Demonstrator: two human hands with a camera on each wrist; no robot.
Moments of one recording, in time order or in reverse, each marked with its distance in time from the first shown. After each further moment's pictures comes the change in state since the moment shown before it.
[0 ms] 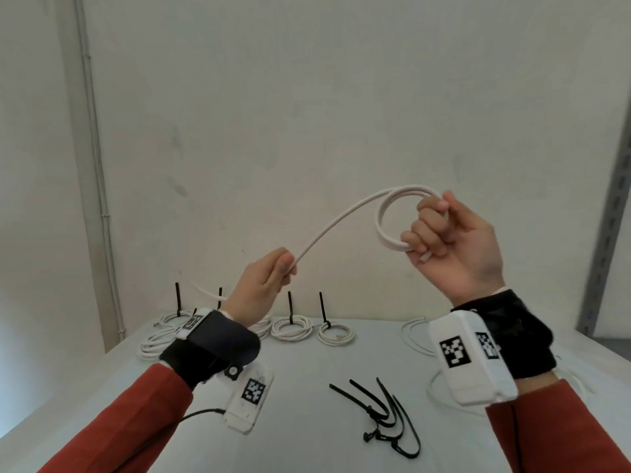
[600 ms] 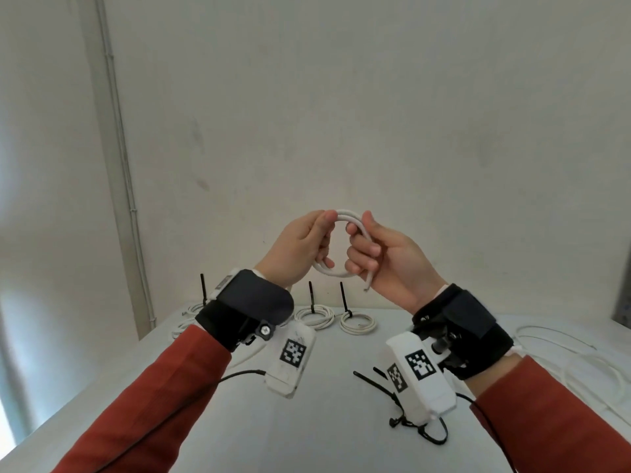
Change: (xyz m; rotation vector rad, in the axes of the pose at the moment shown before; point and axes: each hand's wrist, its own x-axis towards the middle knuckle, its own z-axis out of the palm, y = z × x) left_hand 0.023 0.069 -0.004 -0.255 -0.089 -0.133; right_hand 0.023 0.085 0.022 -0.373 0.219 0.175
